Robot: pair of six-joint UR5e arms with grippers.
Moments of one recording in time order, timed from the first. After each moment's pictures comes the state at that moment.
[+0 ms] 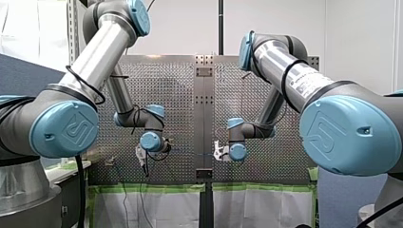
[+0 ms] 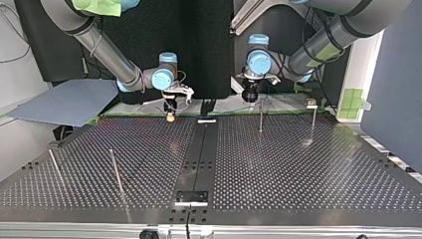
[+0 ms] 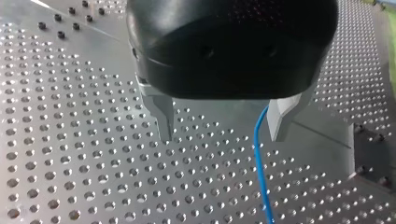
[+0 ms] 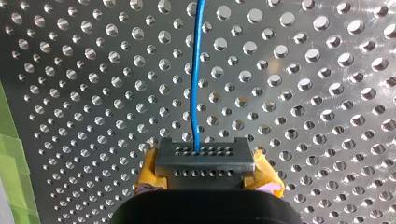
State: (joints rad) left arm -0.28 -2.20 -1.96 -2.33 -1.75 -1.99; right arm 2.13 -0.56 1.35 -0.58 1.81 1.53
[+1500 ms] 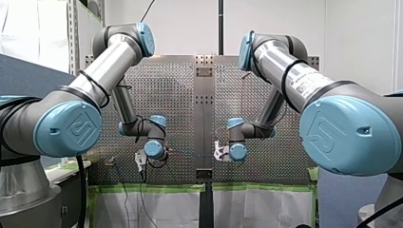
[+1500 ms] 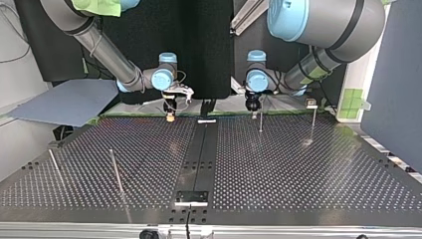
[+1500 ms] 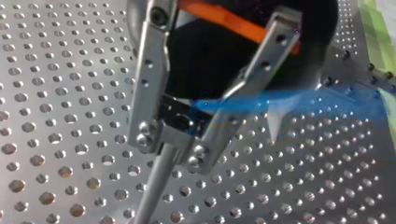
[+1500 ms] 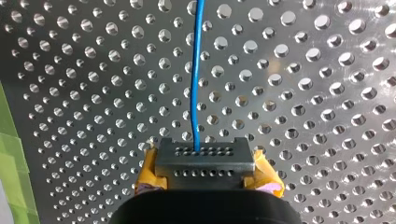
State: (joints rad) left arm -0.24 -2.38 -1.77 -2.41 -1.80 -1.90; right arm 2.13 -0.56 1.35 -0.58 1.81 1.53
